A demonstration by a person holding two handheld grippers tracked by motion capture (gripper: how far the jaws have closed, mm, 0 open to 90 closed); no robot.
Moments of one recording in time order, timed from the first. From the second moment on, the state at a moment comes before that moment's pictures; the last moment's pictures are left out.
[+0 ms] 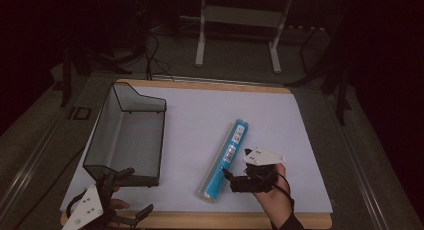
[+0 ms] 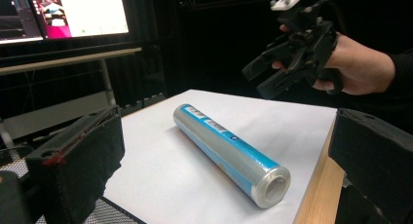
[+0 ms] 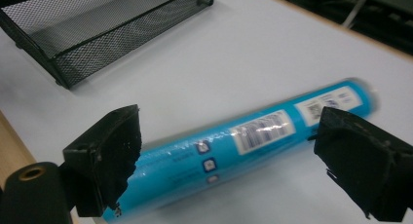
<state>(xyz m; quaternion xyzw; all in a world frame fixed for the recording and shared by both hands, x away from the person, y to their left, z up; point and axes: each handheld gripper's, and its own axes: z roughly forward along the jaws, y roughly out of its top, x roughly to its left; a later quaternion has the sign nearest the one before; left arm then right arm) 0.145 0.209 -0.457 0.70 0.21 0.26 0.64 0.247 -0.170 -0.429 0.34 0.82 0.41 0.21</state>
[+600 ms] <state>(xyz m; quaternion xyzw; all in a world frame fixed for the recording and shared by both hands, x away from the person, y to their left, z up) 0.143 0.208 -0.457 0.70 0.20 0.25 0.64 0.283 -0.123 -0.439 0.49 0.77 0.35 0.19</state>
